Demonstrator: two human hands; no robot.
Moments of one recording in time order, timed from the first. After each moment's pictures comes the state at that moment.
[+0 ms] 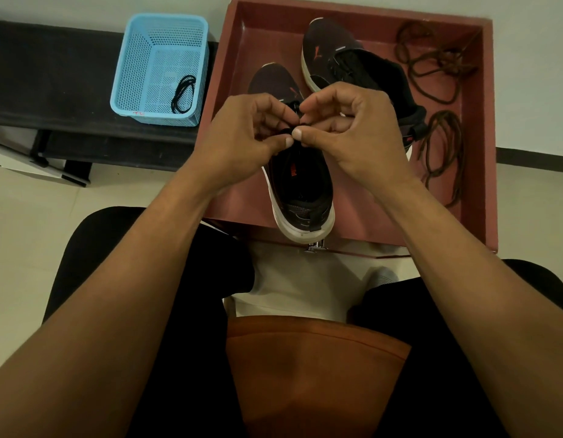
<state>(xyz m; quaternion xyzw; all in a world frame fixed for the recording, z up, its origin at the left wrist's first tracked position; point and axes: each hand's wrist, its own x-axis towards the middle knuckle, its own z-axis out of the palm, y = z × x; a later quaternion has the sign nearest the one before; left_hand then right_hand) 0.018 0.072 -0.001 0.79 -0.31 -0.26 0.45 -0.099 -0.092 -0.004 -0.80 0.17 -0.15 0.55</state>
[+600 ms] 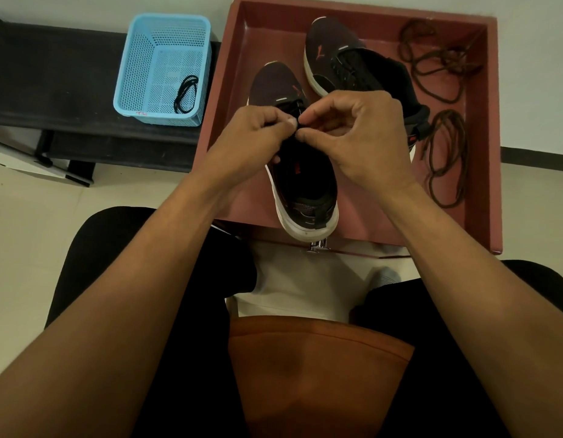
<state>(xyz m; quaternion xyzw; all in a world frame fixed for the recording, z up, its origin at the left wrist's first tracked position) 0.007 0.062 0.001 0.77 -0.21 -0.33 0.50 -0.100 -0.089 -0.001 -0.85 0.16 -0.17 0.46</state>
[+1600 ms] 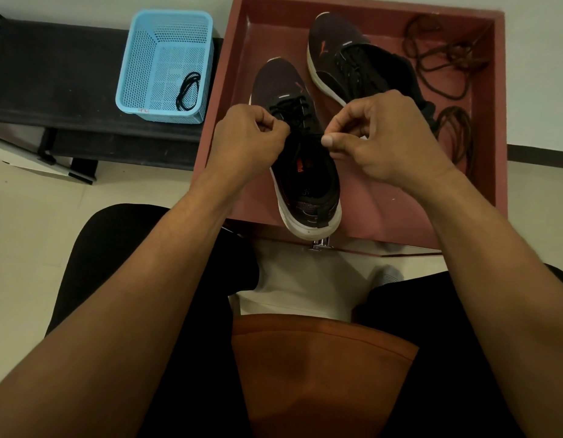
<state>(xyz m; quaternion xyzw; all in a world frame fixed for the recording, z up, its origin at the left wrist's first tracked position) 0.009 0.058 -0.013 0.87 -0.15 -0.22 0.41 -0.111 -0.108 0.013 -0.88 0.20 -0.02 0.43</state>
